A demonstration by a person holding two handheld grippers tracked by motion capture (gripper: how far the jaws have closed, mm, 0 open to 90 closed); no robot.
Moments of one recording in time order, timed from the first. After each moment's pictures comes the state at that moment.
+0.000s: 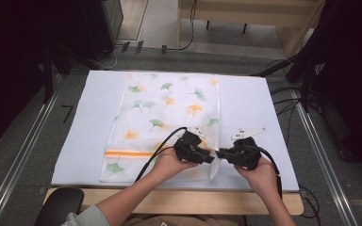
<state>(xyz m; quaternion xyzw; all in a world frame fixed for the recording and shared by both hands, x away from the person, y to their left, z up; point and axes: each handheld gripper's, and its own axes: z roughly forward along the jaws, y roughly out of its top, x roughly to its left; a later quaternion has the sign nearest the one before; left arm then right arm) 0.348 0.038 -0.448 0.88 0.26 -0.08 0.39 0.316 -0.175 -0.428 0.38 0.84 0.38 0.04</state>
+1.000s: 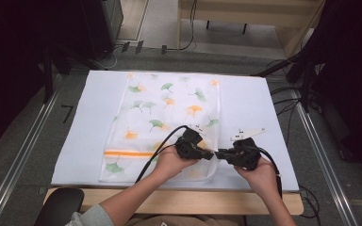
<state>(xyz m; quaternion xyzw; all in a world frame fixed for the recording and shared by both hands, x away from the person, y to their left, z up) 0.354 0.035 -0.448 0.87 0.28 -0.11 0.39 0.314 -0.174 -0.426 0.37 0.85 0.38 0.04</state>
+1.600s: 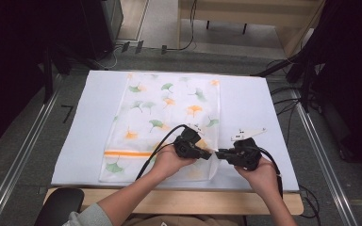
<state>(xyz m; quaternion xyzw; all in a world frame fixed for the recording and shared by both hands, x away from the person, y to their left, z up) 0.357 0.040 -0.447 0.88 0.28 -0.11 0.37 0.314 -0.175 -0.424 0.36 0.85 0.38 0.04</state>
